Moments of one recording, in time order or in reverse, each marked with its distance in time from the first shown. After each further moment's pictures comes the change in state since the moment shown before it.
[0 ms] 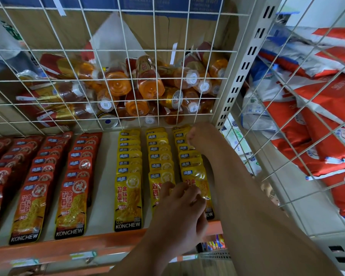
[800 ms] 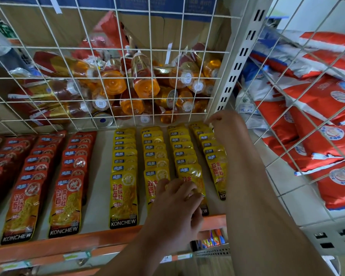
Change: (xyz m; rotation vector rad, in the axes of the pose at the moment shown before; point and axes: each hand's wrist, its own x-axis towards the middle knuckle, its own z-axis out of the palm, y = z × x) left_hand -0.001 0.000 0.002 -0.067 0.053 0.013; right_hand -0.040 0.030 -0.056 0.285 0.243 0.218
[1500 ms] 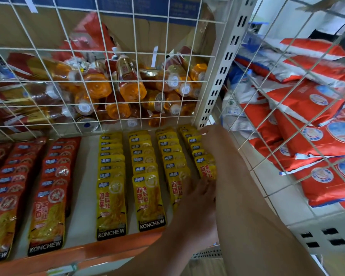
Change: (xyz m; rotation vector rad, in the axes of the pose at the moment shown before) left_hand 0.042 0.042 0.043 -0.034 -0.192 0.069; right_hand -0.001 0.019 0.018 -0.067 -0.078 0.099
